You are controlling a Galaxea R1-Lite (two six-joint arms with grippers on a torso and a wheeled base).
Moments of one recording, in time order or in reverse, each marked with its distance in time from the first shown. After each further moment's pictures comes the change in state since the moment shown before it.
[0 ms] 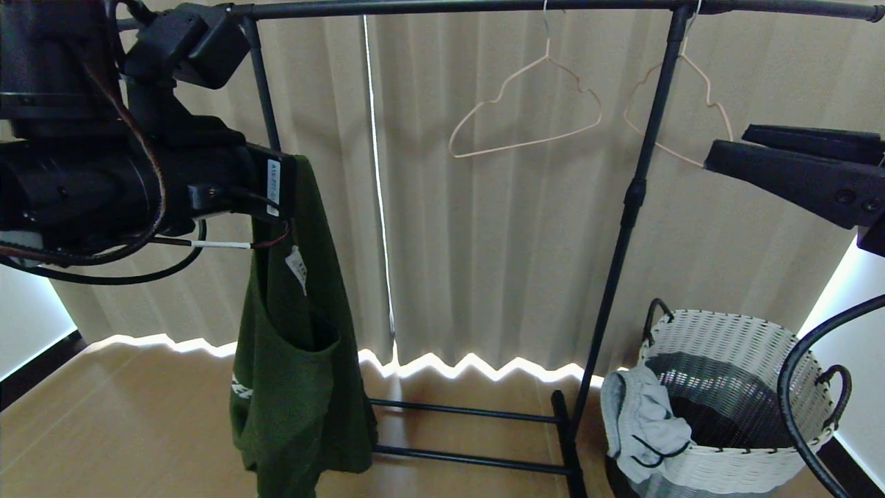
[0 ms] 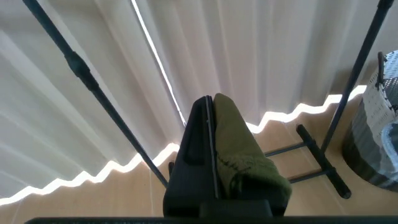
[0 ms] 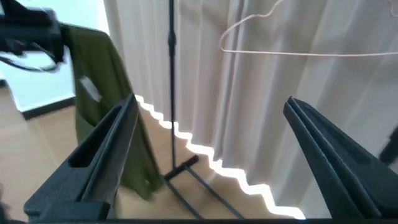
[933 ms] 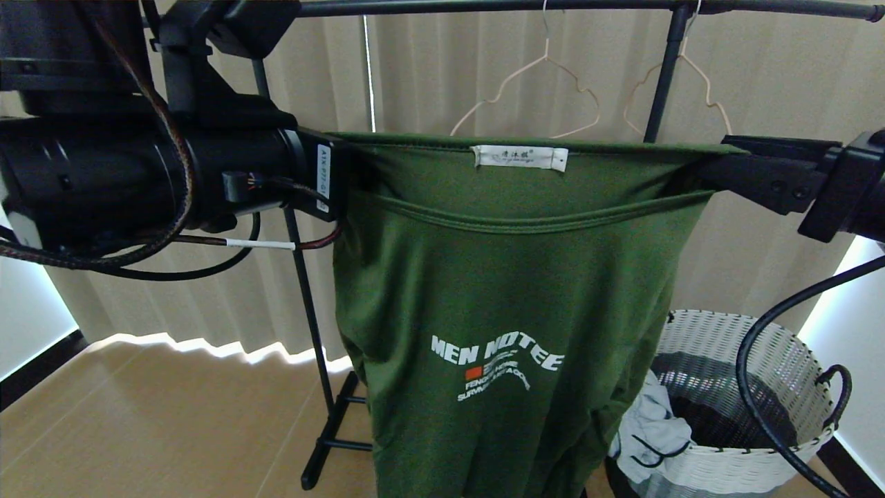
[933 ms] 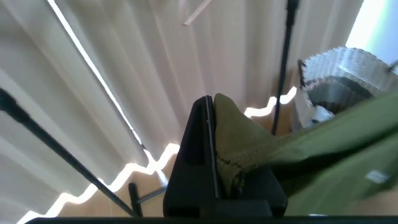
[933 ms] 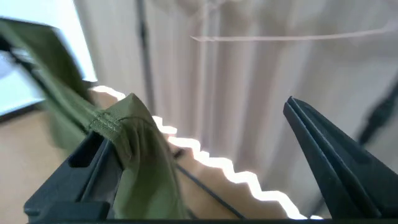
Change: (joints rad) left arm -0.152 0.017 -0.064 0.016 -0.051 -0.050; right arm -0.003 0.070 -0.024 -0.016 -0.067 0.033
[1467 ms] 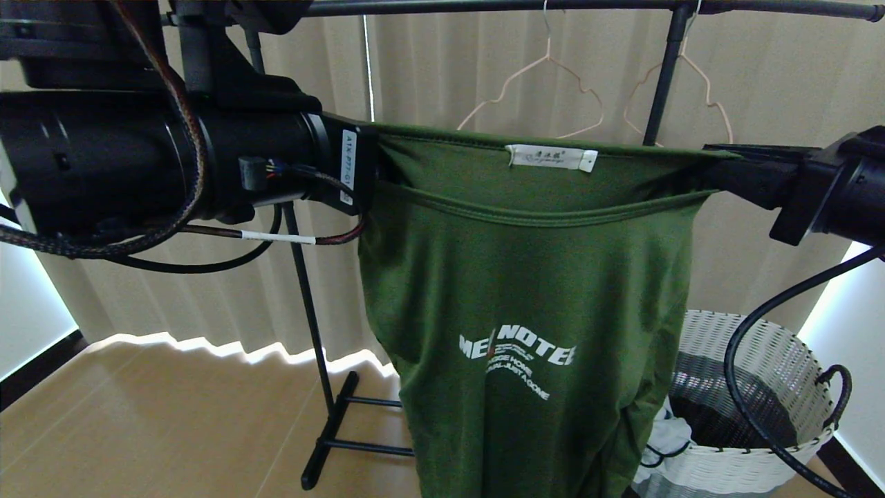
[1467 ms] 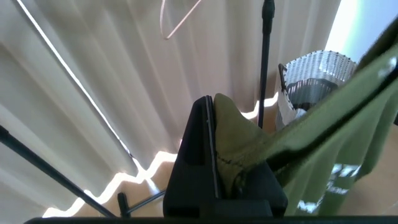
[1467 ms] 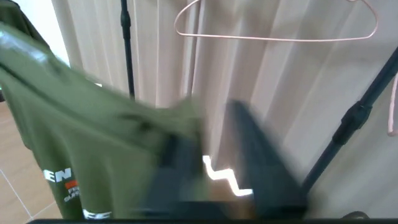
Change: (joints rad) left arm -0.073 0.016 -0.067 0.053 -0.003 -0.008; right arm -0.011 0.039 -0.009 0.004 -0.064 -0.108
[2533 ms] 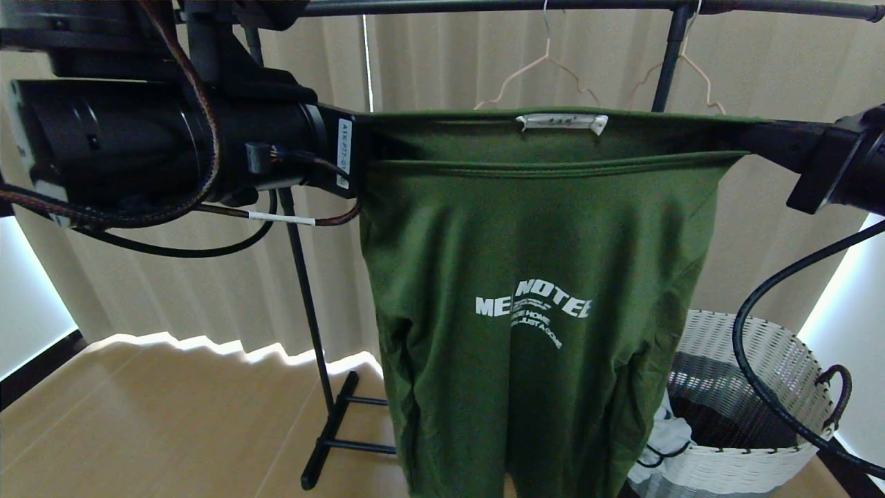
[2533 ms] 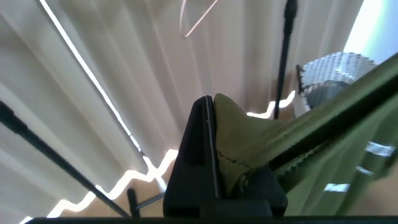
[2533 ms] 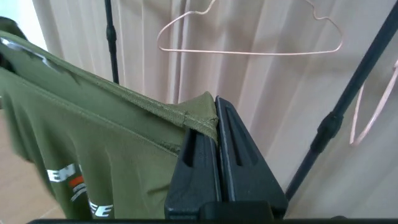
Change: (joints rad) left arm 0.053 0.032 -0.049 0.009 -0.001 0.006; right arm -0.063 0.002 -0.053 0.000 -0.001 0.000
